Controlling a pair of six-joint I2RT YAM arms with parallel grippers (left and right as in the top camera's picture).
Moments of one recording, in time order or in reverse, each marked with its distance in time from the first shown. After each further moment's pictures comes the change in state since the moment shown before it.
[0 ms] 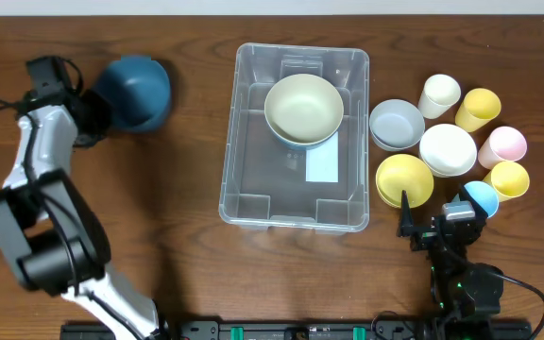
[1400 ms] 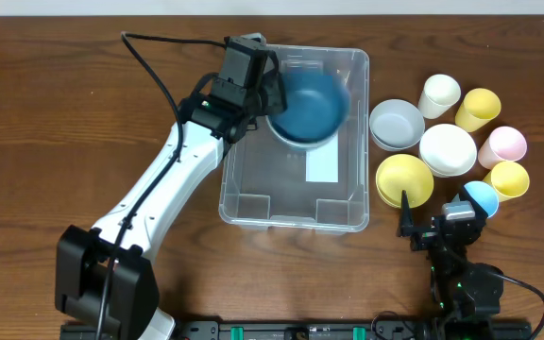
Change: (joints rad) left arm -0.799 -0.204 0.000 0.118 -0.133 0.052; right arm 0.000 0.000 0.000 0.000 0.000 0.000
